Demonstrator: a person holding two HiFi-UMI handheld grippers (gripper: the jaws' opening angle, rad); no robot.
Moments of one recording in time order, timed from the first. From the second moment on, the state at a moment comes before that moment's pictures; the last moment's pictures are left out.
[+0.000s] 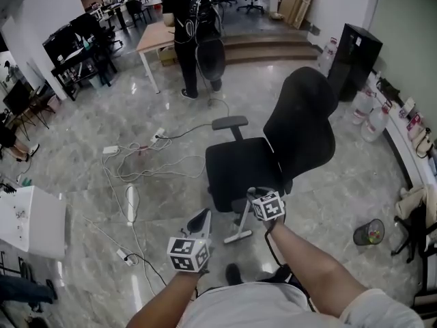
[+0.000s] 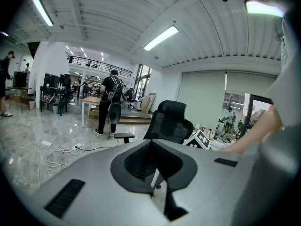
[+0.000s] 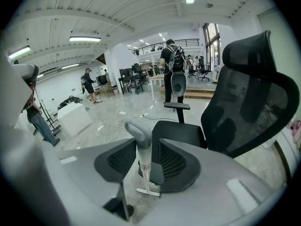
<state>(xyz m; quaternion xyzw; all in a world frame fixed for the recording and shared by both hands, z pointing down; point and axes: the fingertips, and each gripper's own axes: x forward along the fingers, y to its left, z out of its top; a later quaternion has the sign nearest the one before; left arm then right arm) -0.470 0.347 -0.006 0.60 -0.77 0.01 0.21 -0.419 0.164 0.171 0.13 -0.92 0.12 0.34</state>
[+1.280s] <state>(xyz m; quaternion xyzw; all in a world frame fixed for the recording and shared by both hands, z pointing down) -0.454 0.291 -0.063 0.68 -0.71 -0.02 0.18 -0.399 0.277 -0.049 0.09 -0.98 0.11 0.16</state>
